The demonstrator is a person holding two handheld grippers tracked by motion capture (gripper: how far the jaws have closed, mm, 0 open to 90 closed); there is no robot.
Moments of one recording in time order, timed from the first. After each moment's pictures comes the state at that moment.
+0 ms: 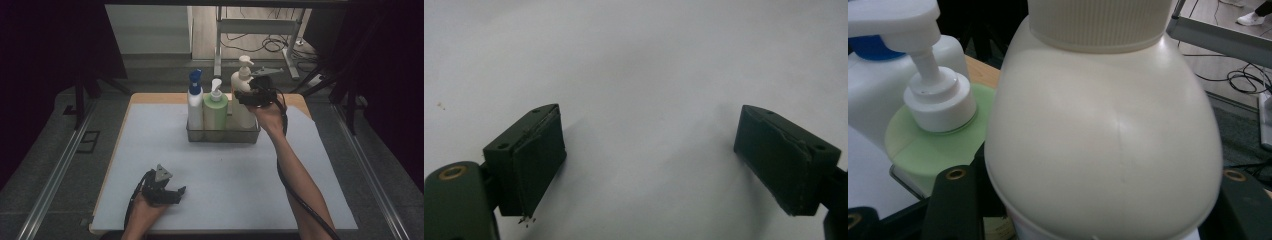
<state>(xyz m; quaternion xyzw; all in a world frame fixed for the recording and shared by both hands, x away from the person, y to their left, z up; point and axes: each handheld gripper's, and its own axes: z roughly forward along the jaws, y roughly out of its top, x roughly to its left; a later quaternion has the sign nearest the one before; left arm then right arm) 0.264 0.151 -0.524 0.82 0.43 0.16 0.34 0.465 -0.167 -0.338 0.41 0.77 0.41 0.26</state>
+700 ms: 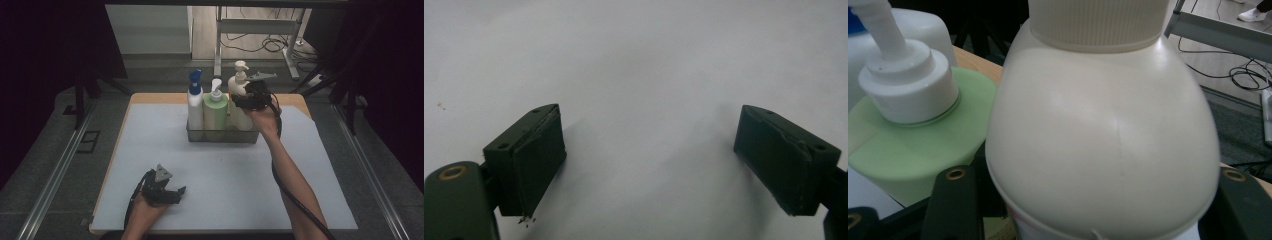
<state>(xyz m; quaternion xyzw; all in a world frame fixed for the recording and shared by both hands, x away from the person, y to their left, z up) 0.264 0.151 -0.524 0.82 0.43 0.16 0.34 0.475 -0.160 -0.363 0.42 0.77 0.41 0.26</state>
